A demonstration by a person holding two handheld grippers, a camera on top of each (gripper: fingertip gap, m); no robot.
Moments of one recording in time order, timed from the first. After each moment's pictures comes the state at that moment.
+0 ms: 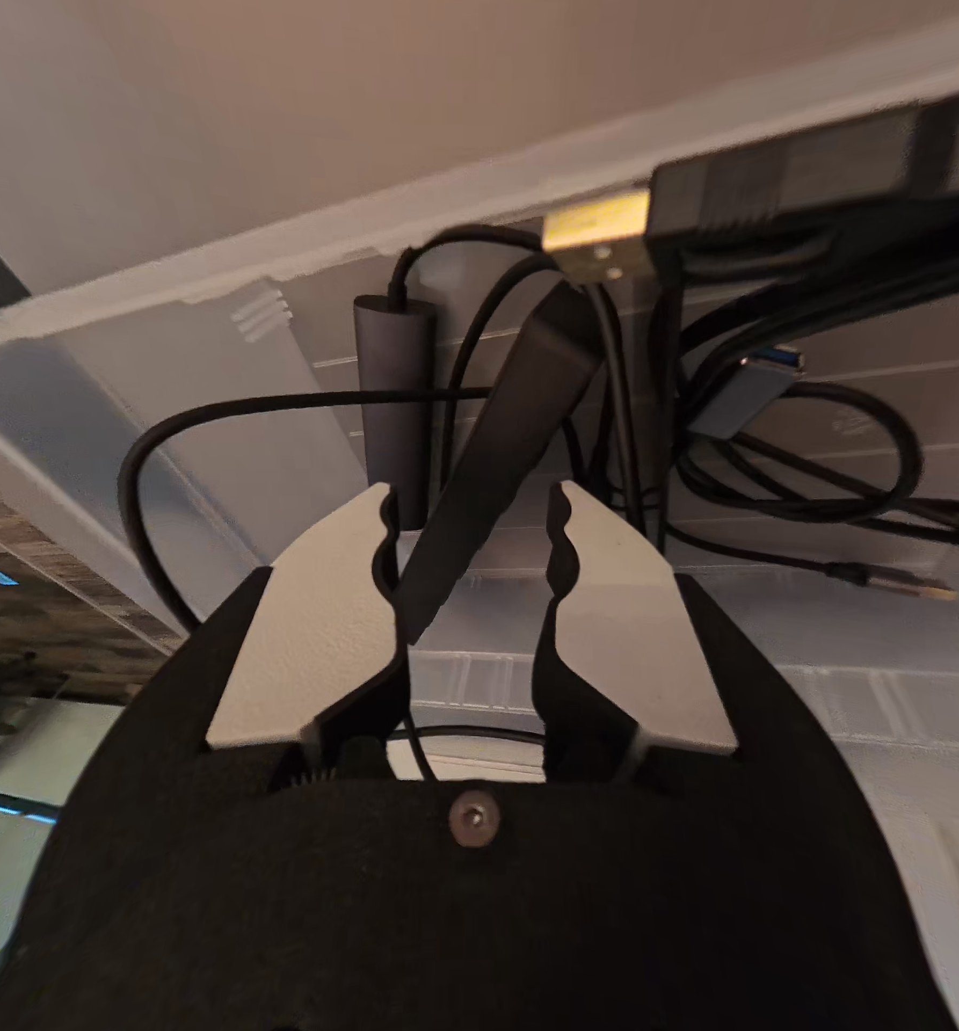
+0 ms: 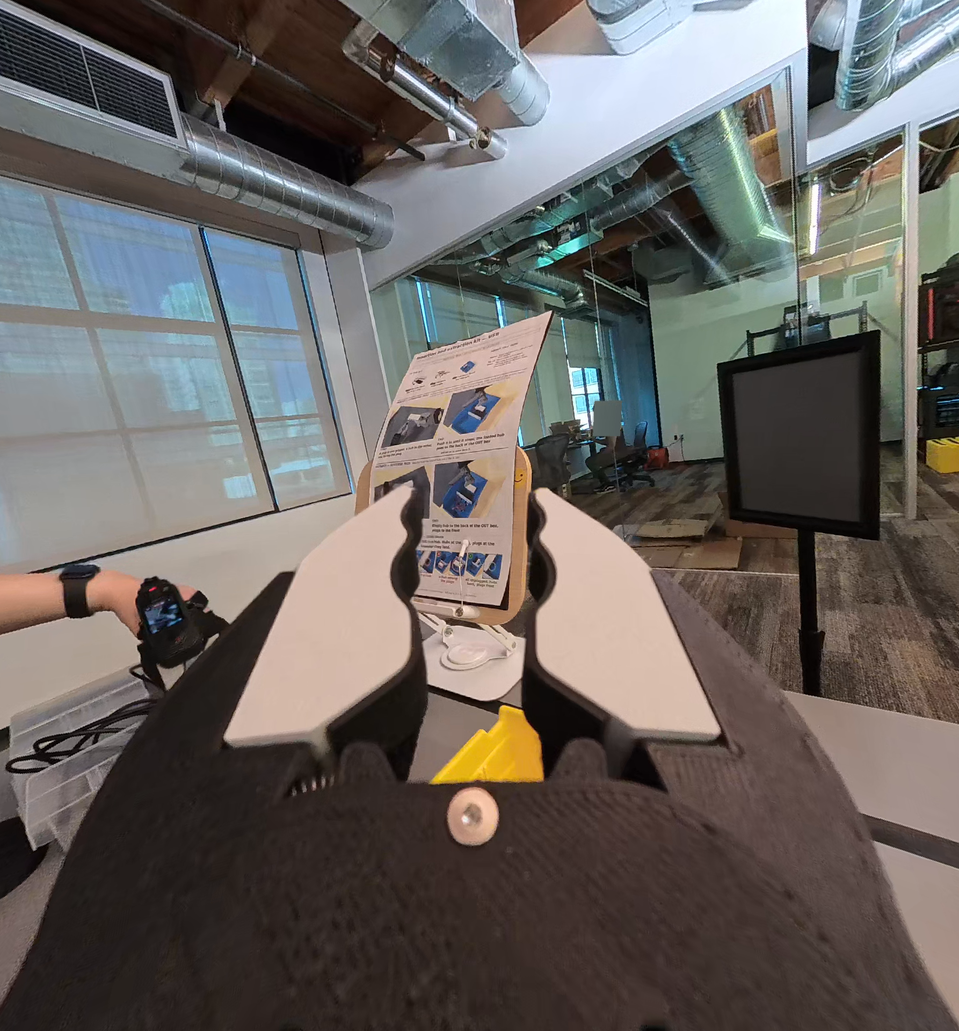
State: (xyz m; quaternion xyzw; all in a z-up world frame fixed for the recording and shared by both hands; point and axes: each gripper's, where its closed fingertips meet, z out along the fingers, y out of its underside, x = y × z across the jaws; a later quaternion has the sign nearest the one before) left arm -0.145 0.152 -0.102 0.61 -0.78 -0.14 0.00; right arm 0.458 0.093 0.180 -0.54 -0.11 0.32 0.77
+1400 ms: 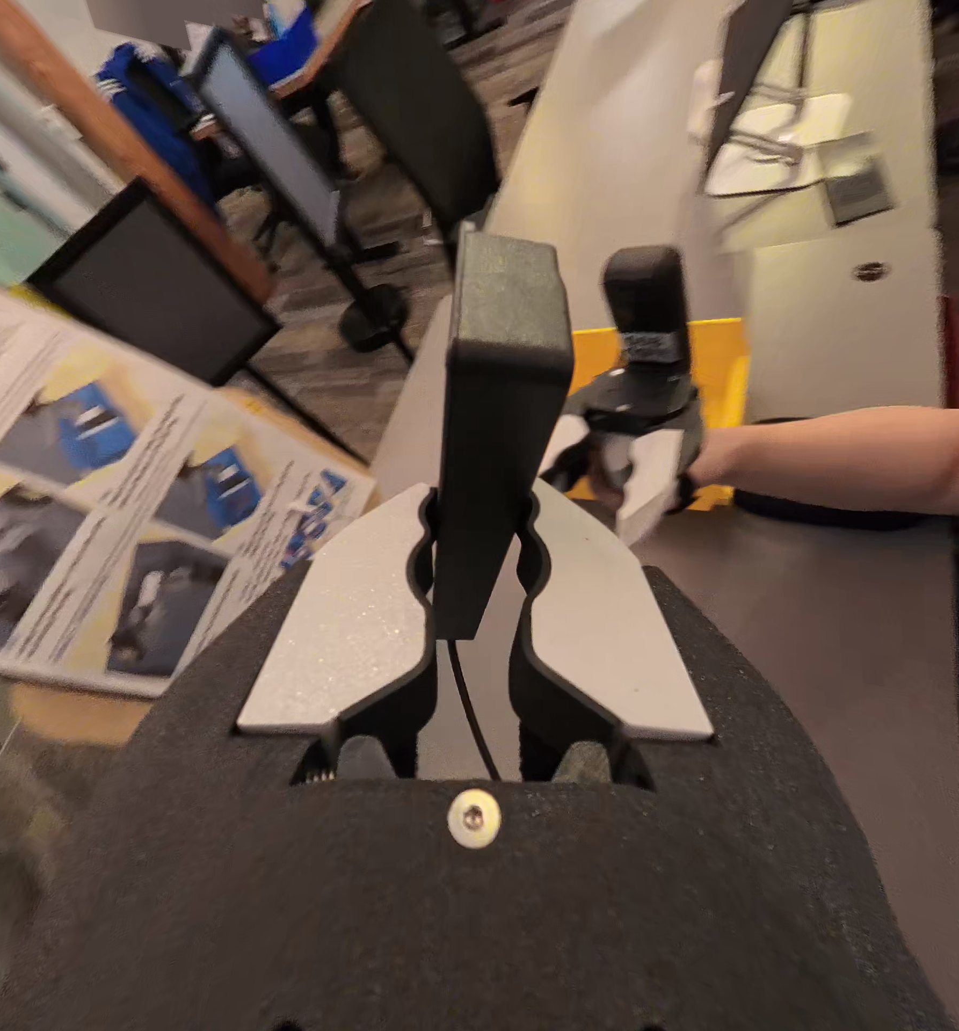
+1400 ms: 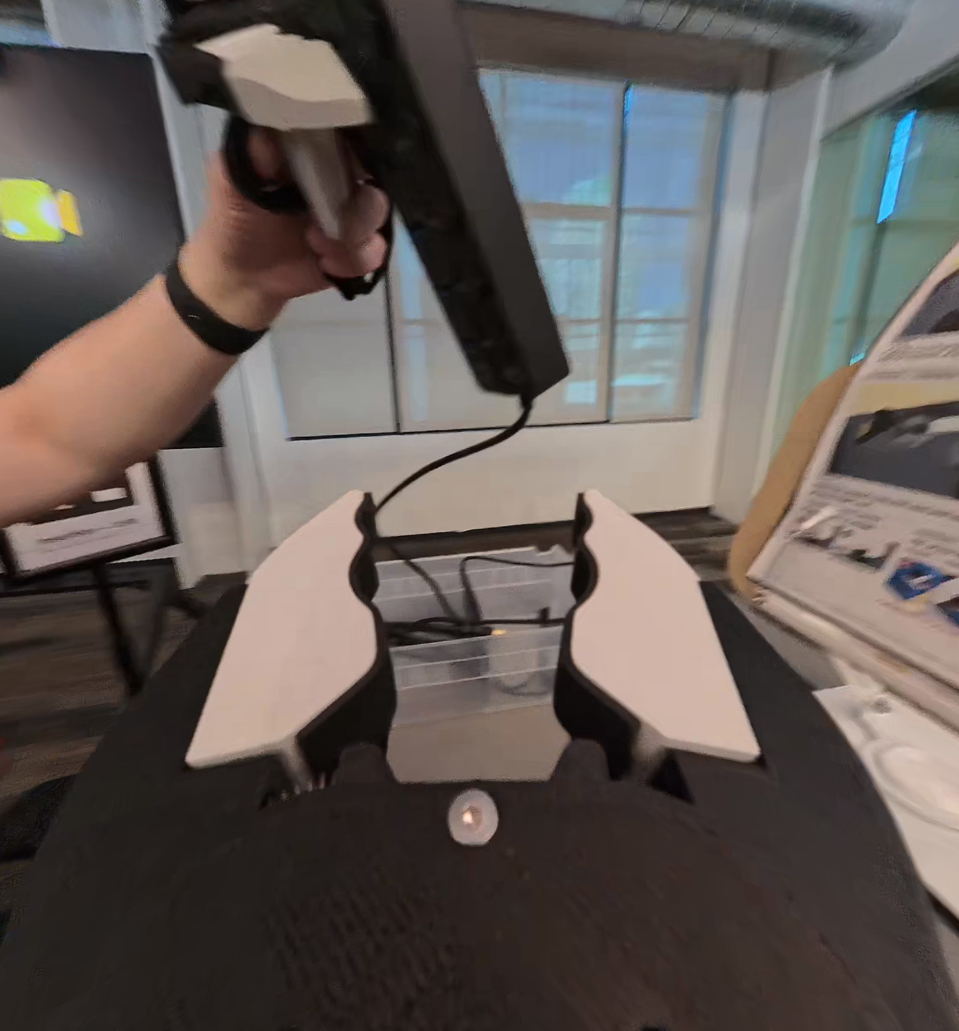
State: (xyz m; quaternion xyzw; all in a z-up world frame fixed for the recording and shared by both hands) left arm 0.138 0.043 0.260 0.64 -0.58 0.14 -0.49; right arm 0.155 0.056 0.146 -0.46 -0.37 0.52 0.61
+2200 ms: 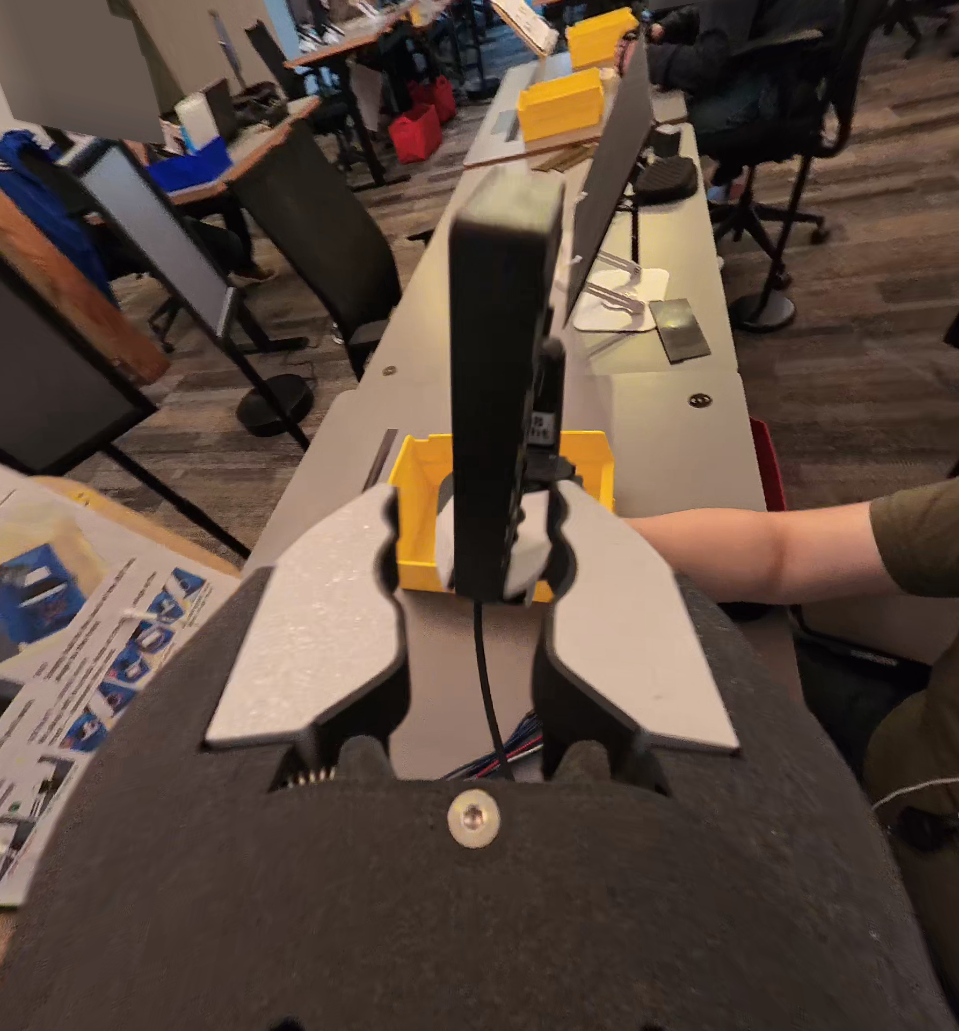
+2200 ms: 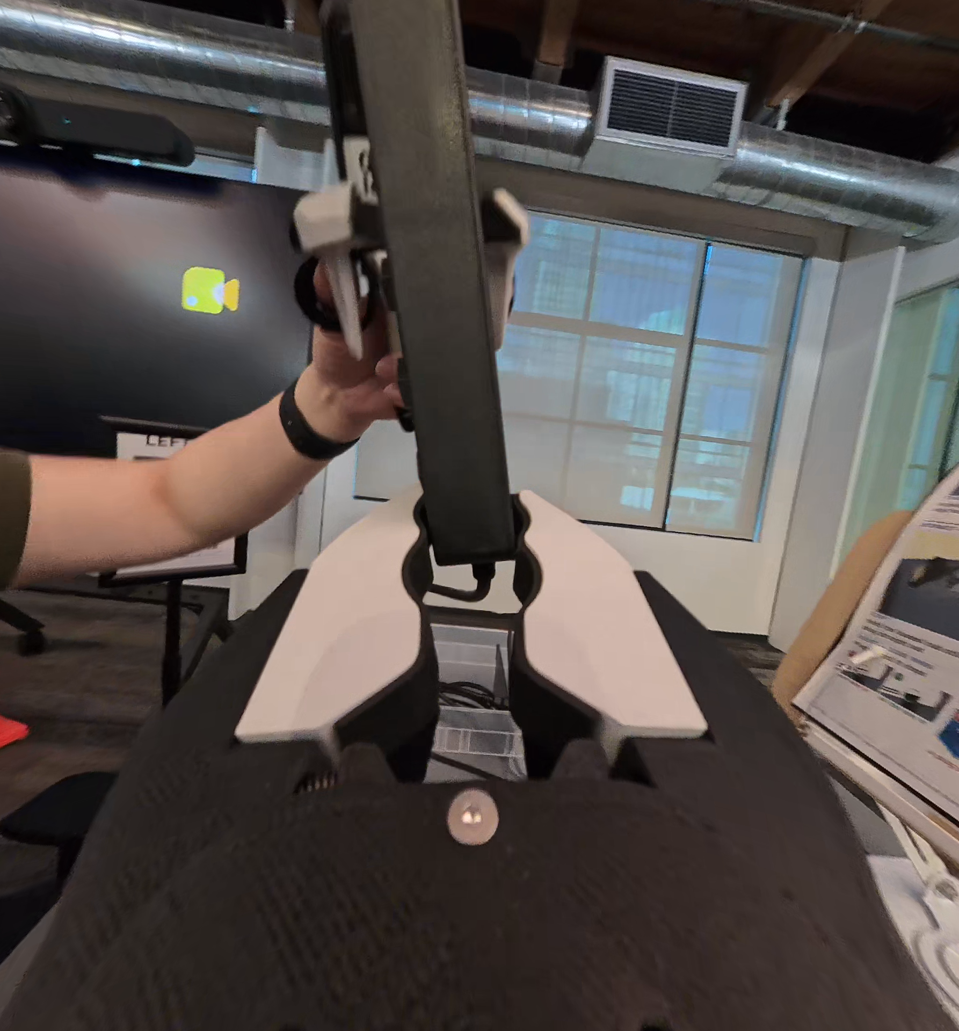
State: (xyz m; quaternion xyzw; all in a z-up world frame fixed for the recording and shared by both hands) left arm 0.195 0.001 0.250 0.60 -0.56 0.28 -0.50; right arm 0.188 0.025 0.174 -0.34 -0.39 0.57 0.64
